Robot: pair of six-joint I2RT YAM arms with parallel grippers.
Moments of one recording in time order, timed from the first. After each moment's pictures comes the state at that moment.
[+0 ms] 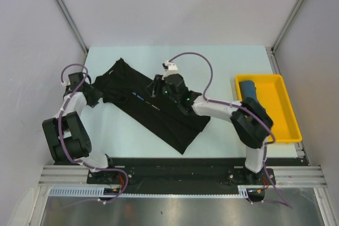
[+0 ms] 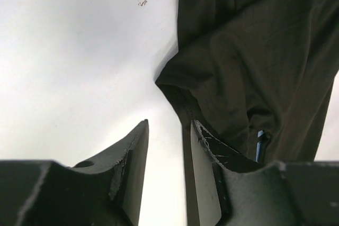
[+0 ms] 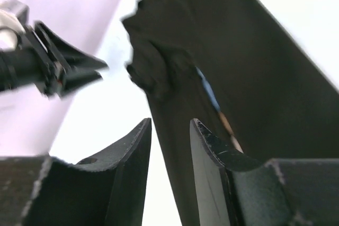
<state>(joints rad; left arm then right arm) 0.33 1.52 0.96 -0.38 0.01 -0.66 0.86 1.81 1.23 0.30 0.09 0.65</state>
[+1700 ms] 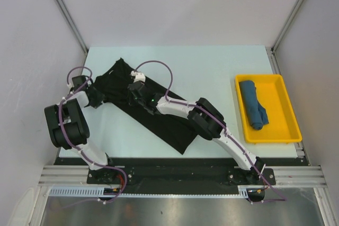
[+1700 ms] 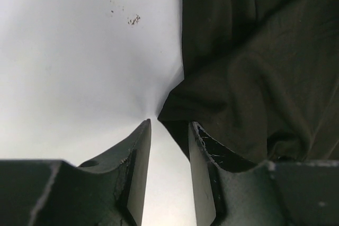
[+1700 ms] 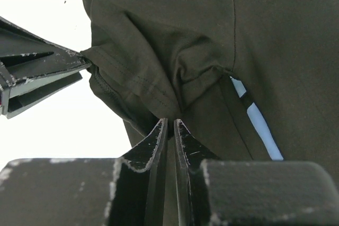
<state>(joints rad) 0.34 1.70 0.95 -0.20 0.09 -0.61 0.99 2.52 2.03 0.03 0.18 0.63</state>
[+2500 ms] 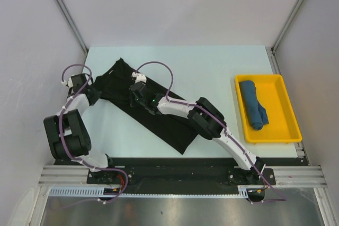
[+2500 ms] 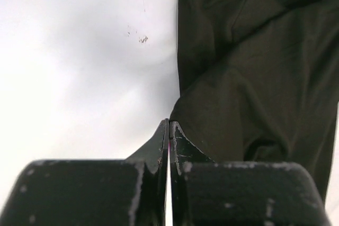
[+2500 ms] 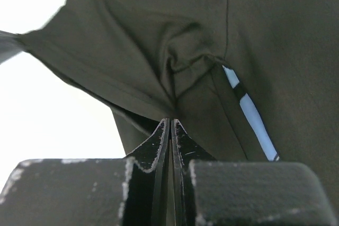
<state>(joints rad) 0.31 1.58 0.92 -0.19 -0.06 -0.63 0.98 2.52 2.01 0.03 0.15 0.63</state>
